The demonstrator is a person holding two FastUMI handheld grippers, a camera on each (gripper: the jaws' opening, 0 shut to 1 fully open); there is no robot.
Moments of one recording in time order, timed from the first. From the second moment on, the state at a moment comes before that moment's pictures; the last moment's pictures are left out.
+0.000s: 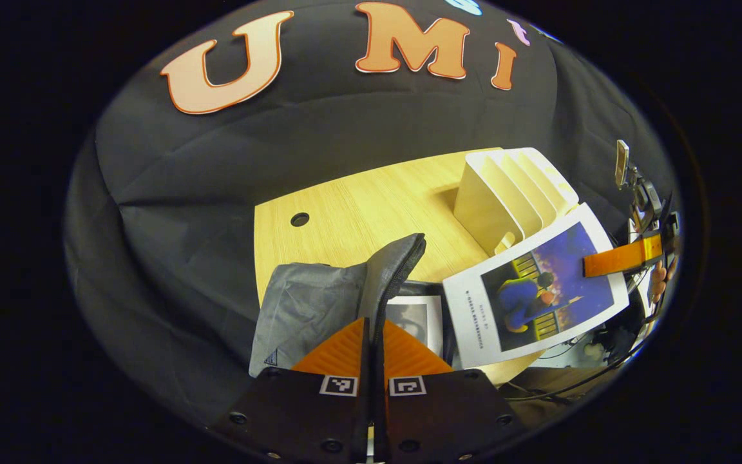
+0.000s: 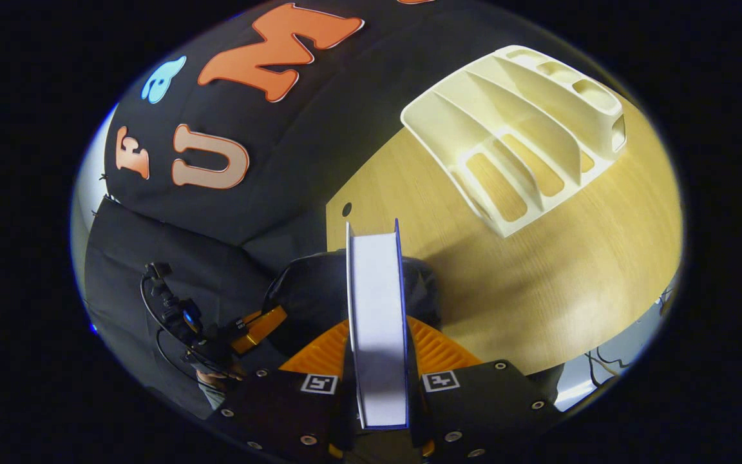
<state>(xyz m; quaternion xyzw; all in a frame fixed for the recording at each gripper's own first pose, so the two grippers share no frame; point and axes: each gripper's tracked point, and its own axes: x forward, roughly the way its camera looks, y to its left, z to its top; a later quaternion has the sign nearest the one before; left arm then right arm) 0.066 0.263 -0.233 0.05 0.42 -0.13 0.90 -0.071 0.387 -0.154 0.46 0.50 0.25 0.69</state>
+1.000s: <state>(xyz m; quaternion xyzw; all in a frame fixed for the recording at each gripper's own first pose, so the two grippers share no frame) 0.074 0.257 -0.209 0.06 0.40 -0.13 0.91 -0.044 0.555 -0.183 0.51 0.51 0.28 0.63</state>
